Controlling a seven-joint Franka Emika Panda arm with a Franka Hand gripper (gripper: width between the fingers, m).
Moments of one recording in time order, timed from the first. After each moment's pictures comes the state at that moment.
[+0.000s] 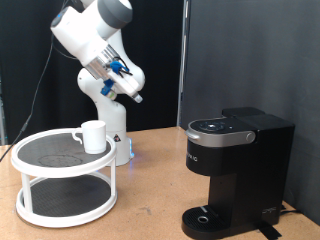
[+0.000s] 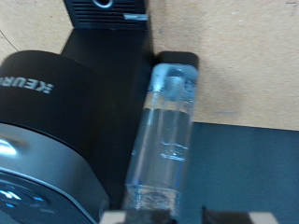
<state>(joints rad) -0.09 -0.54 -0.34 -2.57 0.60 1.87 1.76</state>
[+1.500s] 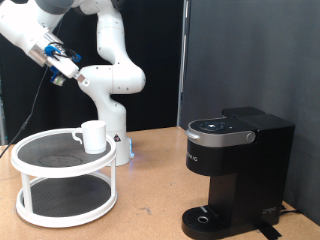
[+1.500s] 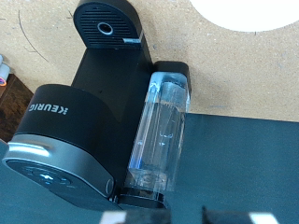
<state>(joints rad) -0.23 -0.60 -0.61 -2.50 0.46 1.65 1.65</state>
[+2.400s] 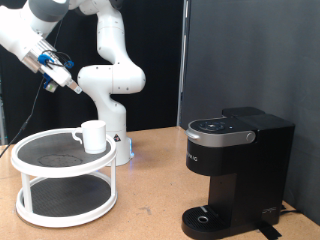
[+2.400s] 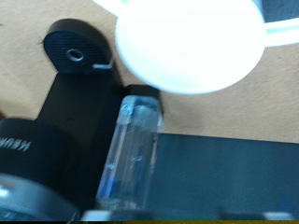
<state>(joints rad) -0.23 -0.57 -0.66 -2.53 0.35 1.64 1.60</state>
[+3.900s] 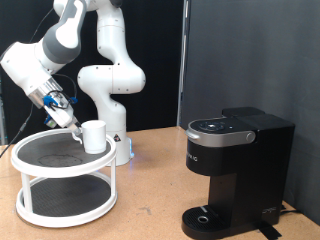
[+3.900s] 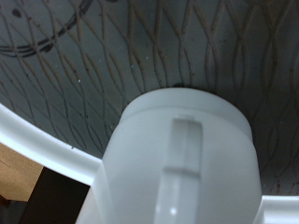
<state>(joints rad) -0.24 -0.47 -0.68 -2.72 0.34 2.01 1.47</state>
